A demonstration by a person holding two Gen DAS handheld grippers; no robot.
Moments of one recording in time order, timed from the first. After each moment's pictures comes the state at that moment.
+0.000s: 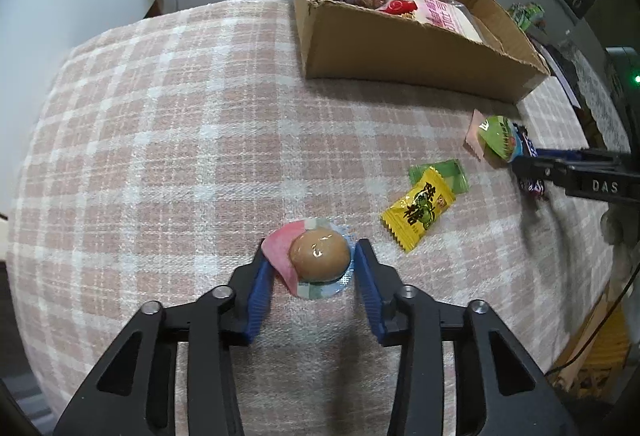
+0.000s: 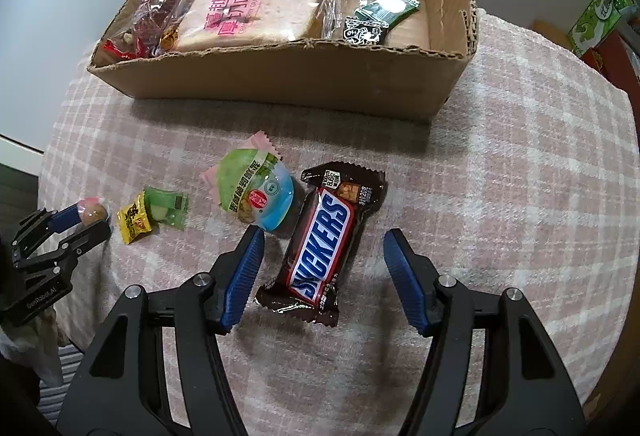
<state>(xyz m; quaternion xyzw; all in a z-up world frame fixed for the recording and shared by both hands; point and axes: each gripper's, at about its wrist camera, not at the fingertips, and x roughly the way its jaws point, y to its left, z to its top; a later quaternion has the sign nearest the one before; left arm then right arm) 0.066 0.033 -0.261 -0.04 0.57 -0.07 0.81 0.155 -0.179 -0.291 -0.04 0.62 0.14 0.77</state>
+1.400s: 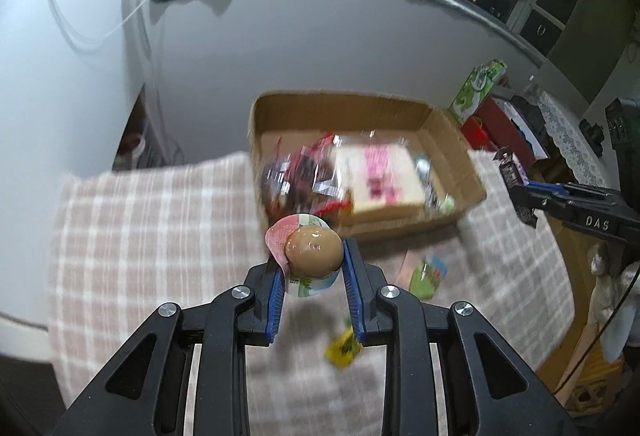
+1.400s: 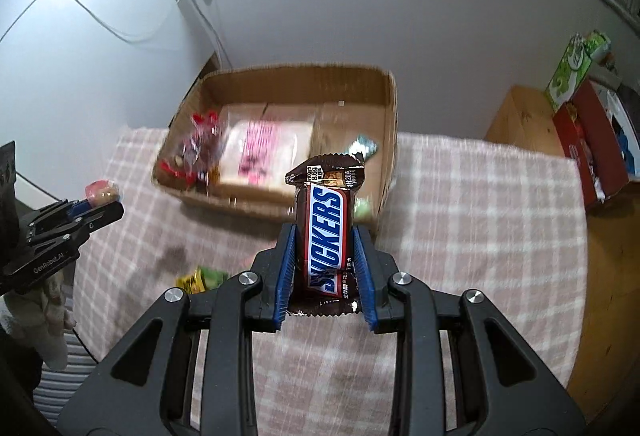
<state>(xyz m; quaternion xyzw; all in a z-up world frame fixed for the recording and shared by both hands) 0.126 0.020 -0.152 -0.05 0.47 -0.11 0.87 0.171 -0.223 -0.170 0.01 0.51 0.16 0.84</state>
